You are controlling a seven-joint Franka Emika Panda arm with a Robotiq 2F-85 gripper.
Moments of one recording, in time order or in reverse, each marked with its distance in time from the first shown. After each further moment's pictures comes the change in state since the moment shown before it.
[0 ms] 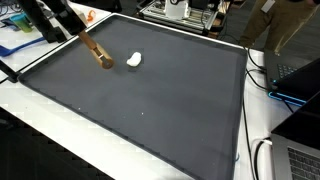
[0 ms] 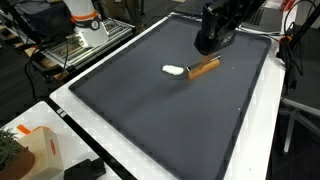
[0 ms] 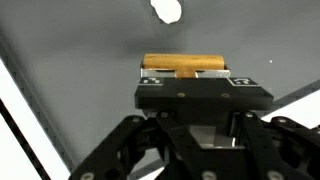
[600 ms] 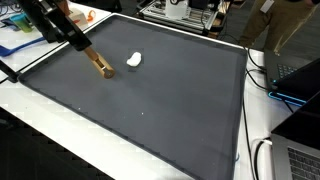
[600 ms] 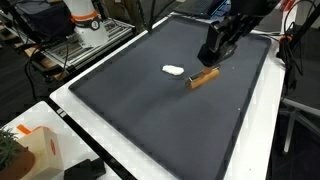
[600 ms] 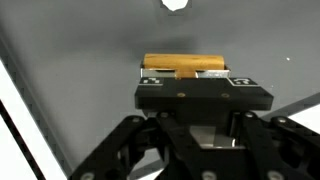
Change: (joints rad) arm 0.034 0.050 -0.002 0.000 -0.058 0.053 -0.009
